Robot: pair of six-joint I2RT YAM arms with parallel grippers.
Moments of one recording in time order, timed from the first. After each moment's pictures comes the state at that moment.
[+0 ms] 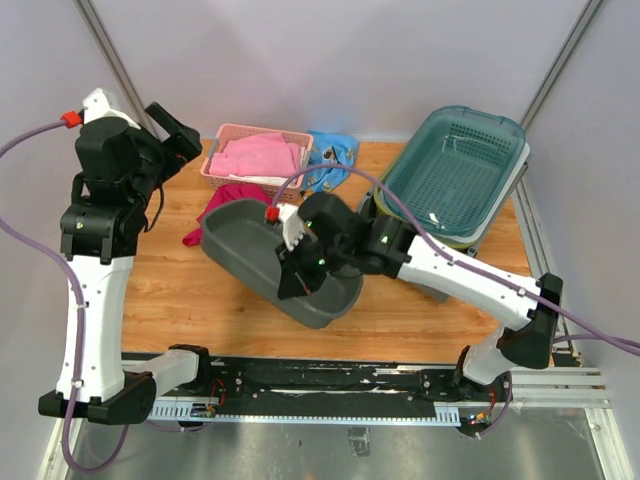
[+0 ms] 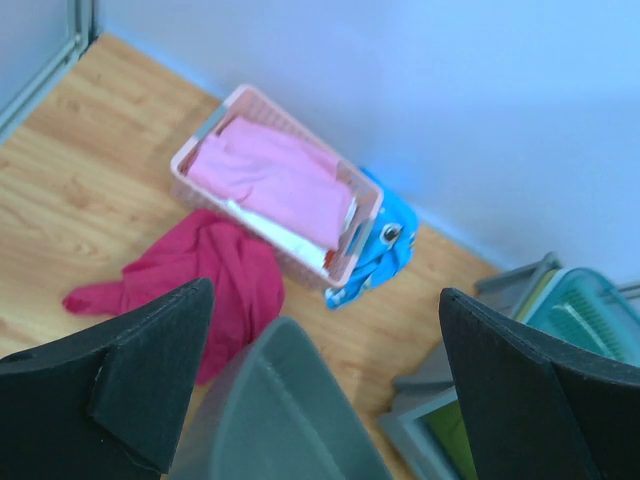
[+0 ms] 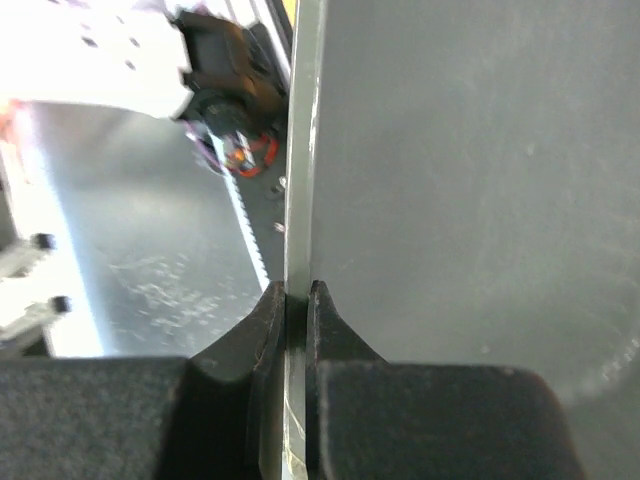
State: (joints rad) left arm -0.10 1.14 1.68 -0.81 -0.22 -0.60; right arm 1.18 1.57 1.61 -0.77 -0.28 0.26
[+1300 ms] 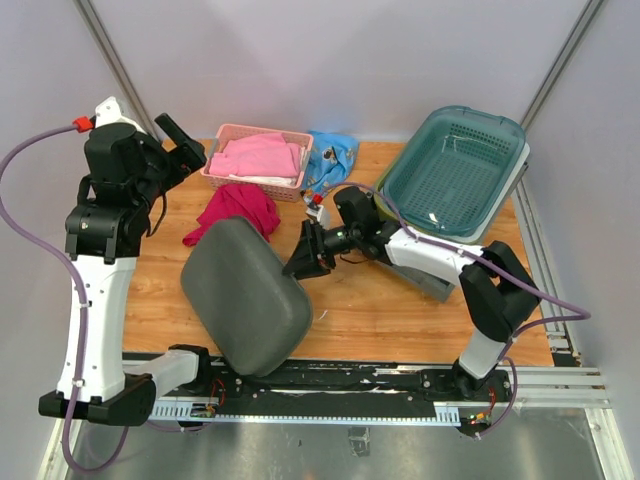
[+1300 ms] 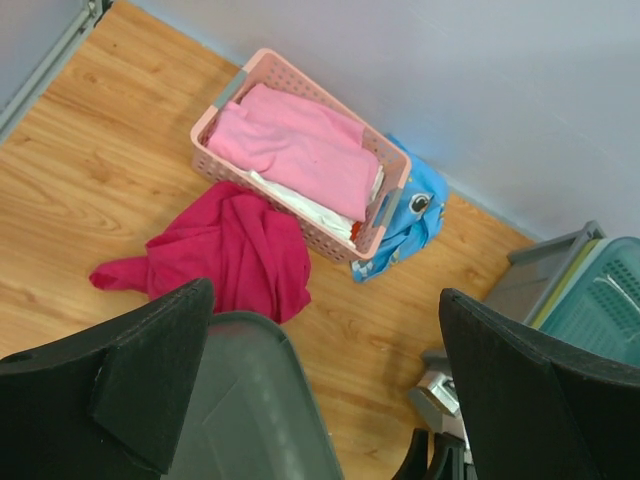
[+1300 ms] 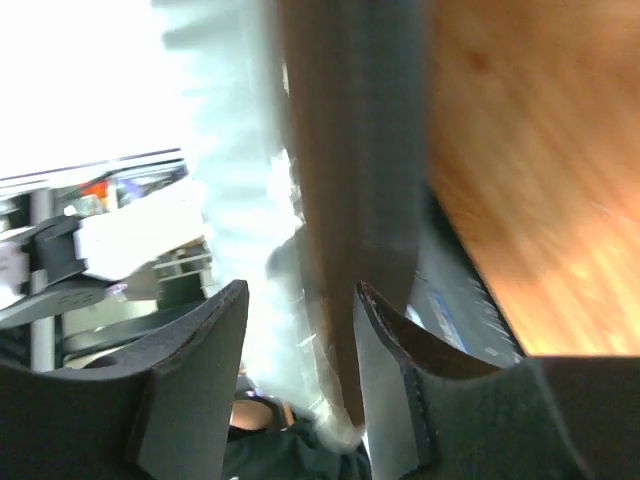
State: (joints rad) left arm -0.10 1.13 1.68 -0.85 -0.21 -0.56; right arm 0.77 1.71 1.12 0.13 -0.94 1.10
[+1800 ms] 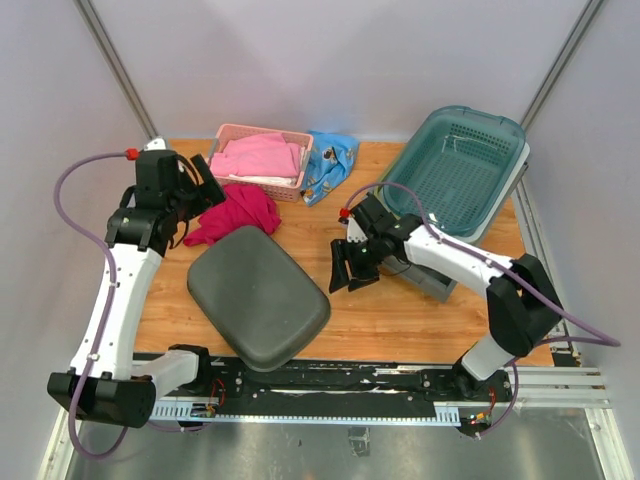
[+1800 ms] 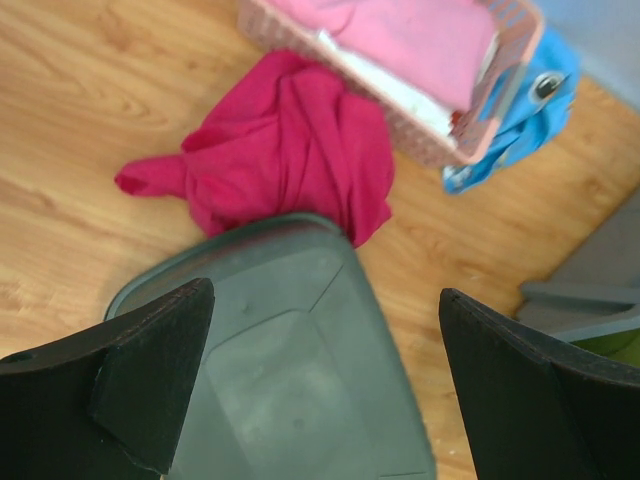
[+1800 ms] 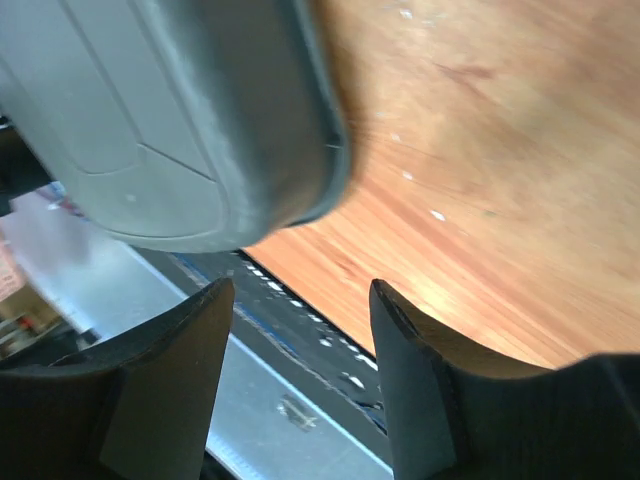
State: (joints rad) left arm -0.10 1.11 1.35 -0.80 -0.18 -0.53; right arm 0.70 1.61 1.13 -0.62 -0.50 0.52
